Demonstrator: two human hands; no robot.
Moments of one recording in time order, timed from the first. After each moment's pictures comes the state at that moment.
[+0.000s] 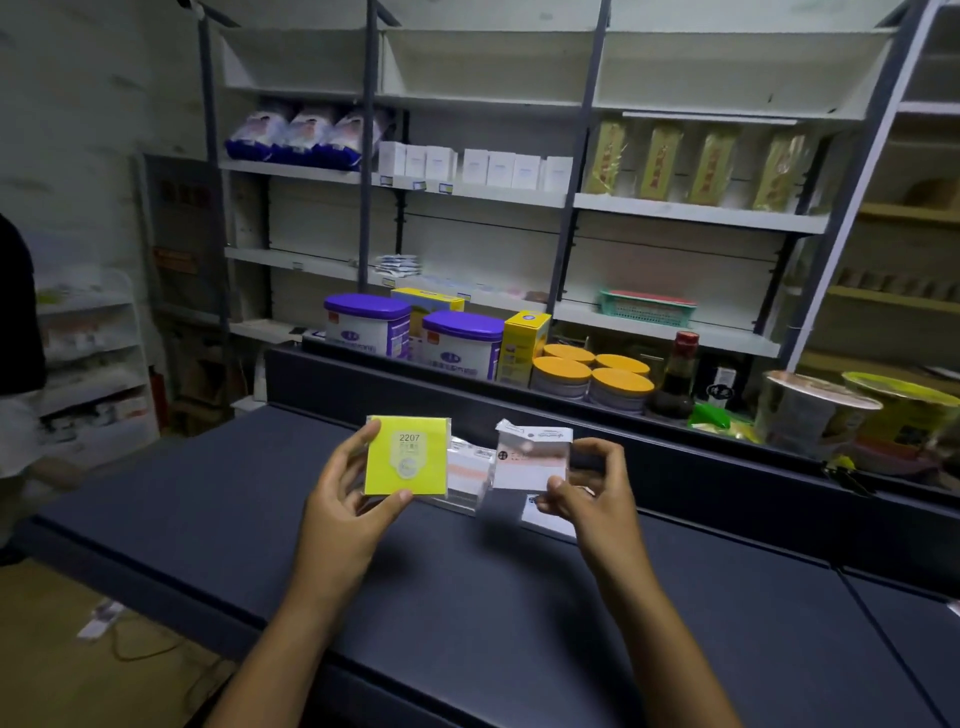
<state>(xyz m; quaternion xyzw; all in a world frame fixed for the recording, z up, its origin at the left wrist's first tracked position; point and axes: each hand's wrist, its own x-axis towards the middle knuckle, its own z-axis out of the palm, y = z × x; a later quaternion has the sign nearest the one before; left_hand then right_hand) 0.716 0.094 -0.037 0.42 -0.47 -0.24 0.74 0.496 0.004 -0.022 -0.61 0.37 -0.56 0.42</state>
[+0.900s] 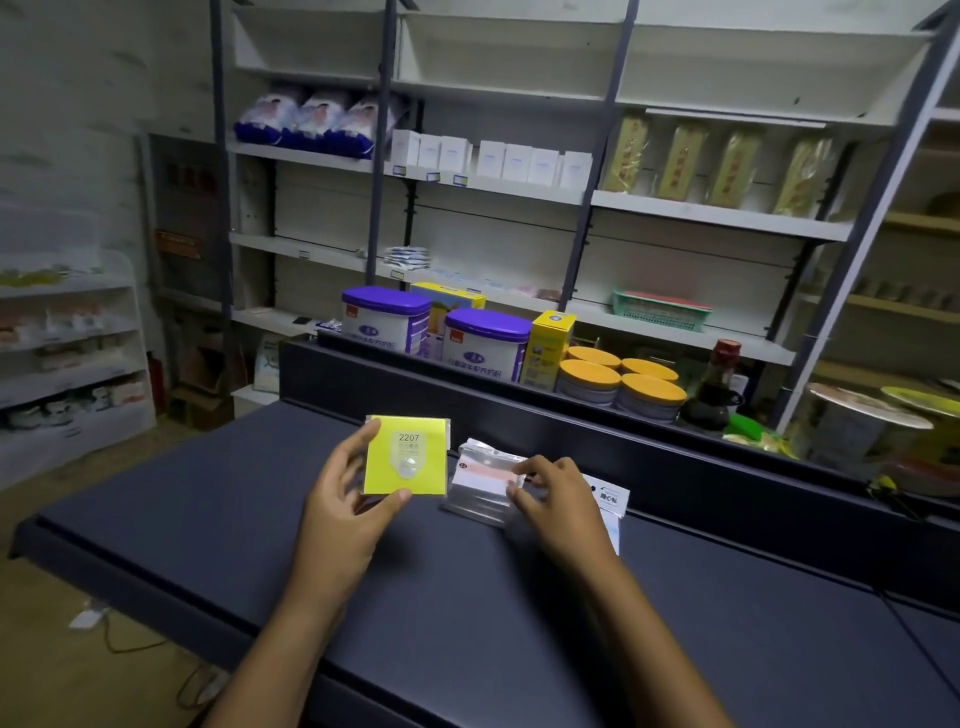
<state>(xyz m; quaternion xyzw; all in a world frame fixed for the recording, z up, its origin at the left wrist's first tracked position) 0.760 0.077 -0.049 0.42 -0.46 -0.25 0.74 0.558 -0.056 -0.050 -0.79 0.49 -0.33 0.14</state>
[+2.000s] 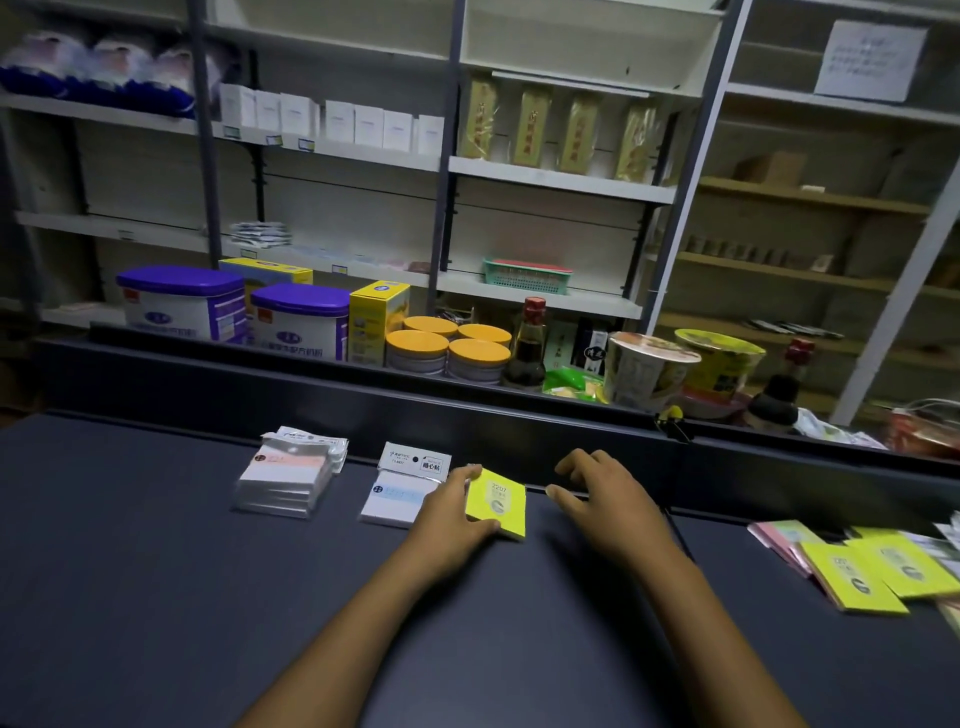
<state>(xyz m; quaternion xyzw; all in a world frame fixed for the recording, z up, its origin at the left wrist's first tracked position) 0.515 -0.048 -0.071 0.56 -0.67 -0.30 0.39 0.306 -0.057 -0.028 -0.75 0.62 -0.23 0.01</state>
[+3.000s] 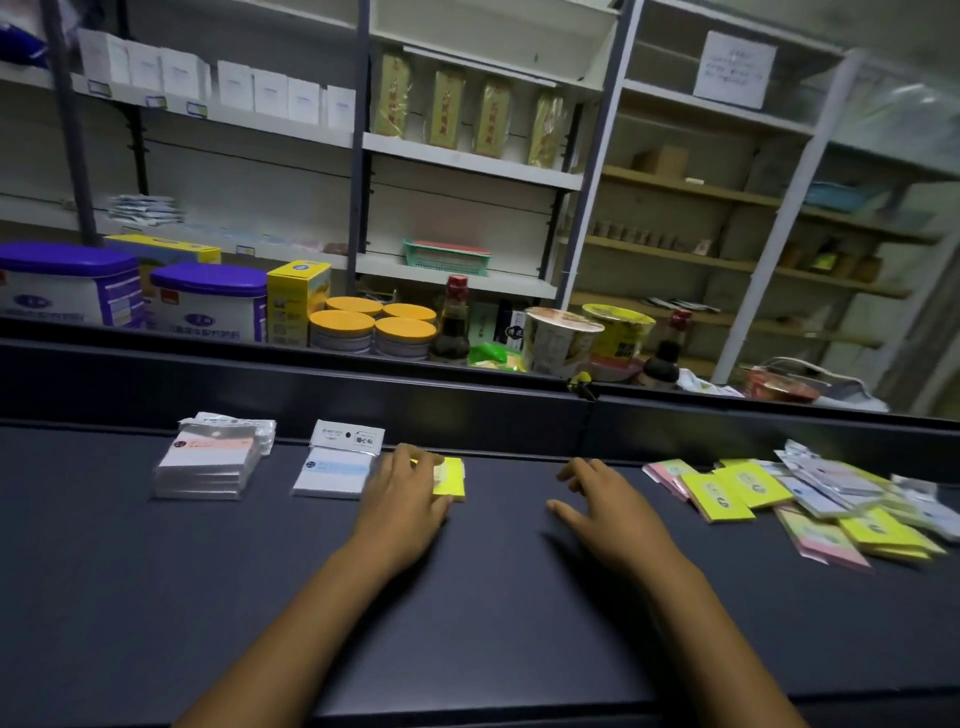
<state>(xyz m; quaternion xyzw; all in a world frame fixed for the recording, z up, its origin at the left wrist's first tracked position) 0.496 -0.017 -0.071 0.56 -0.77 -0.06 0.29 0.249 0.032 -0.034 -0.71 0.68 -0.19 0.00</state>
